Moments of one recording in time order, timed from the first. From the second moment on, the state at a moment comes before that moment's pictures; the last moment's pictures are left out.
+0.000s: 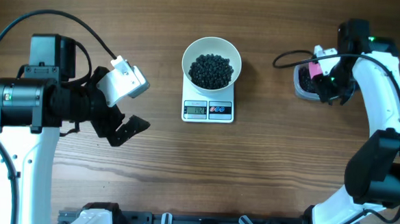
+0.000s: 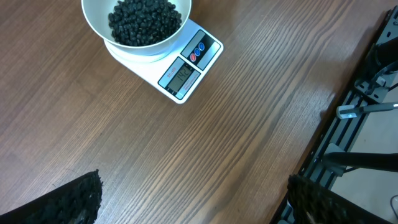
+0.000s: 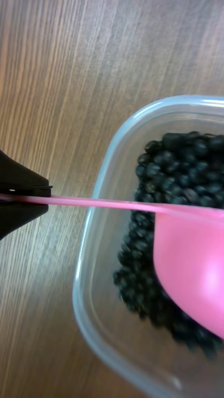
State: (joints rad) left arm 0.01 1.28 1.54 -1.52 0.53 0.88; right arm -0.09 1.85 1.53 -1.20 0.09 -0.43
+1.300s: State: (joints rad) left arm 0.01 1.28 1.54 -1.52 0.53 0.88; right arm -0.08 2.00 1.75 -1.47 0.21 -0.46
